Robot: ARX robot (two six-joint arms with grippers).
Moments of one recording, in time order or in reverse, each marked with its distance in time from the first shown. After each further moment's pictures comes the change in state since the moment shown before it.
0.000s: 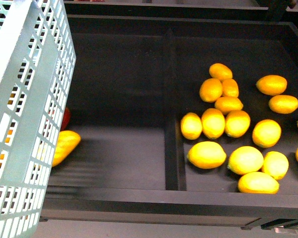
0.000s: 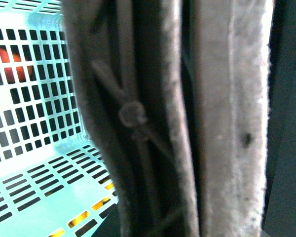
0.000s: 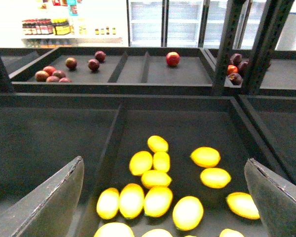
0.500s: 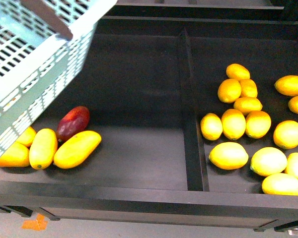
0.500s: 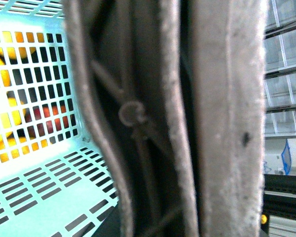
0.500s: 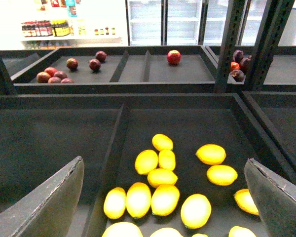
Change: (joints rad) left arm -0.064 0.323 0.220 0.061 0.123 0.492; right arm 0.000 0.000 0.000 0.000 0.007 0.000
